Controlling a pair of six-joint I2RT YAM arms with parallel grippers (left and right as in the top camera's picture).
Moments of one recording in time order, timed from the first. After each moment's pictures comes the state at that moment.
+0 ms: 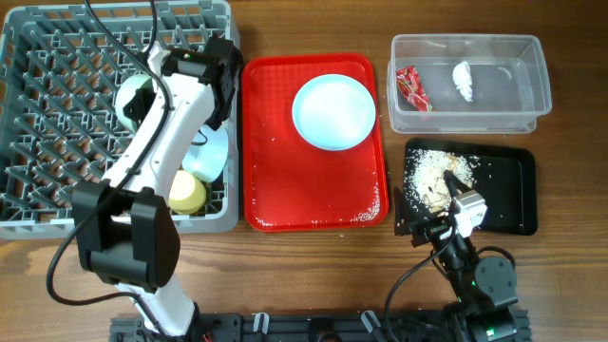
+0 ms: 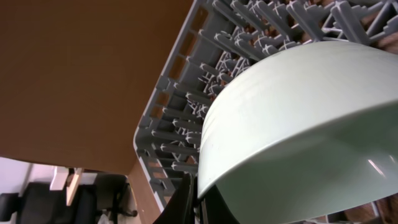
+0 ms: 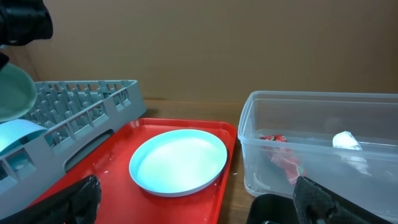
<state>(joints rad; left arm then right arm) -0.24 1.88 1.59 -1.36 -1.12 -0.69 0.27 0.01 0.01 0.00 -0.07 0.10</state>
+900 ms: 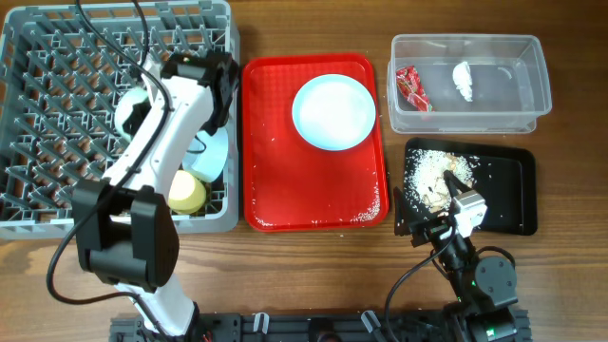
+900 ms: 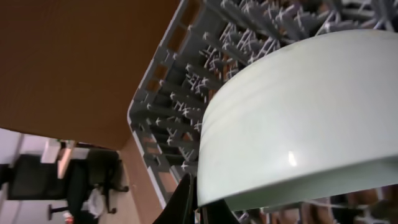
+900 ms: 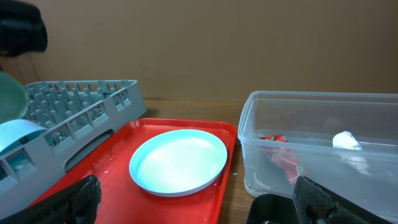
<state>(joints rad) -0.23 1.88 1.57 -1.45 -1.06 -0.85 0.27 0.01 0.01 0.00 -0.07 0.10</state>
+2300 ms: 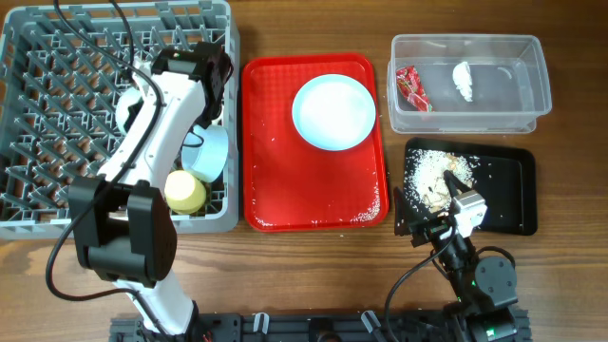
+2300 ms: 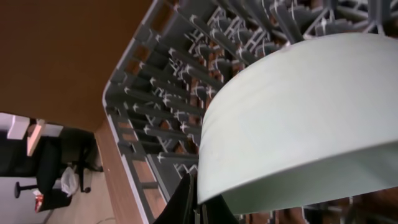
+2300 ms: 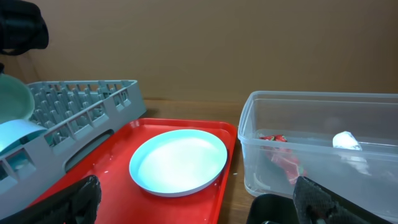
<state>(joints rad) -0.19 1.90 1.58 -1.40 -0.99 -0.89 0.27 0.01 0.01 0.00 -0.07 0.10</state>
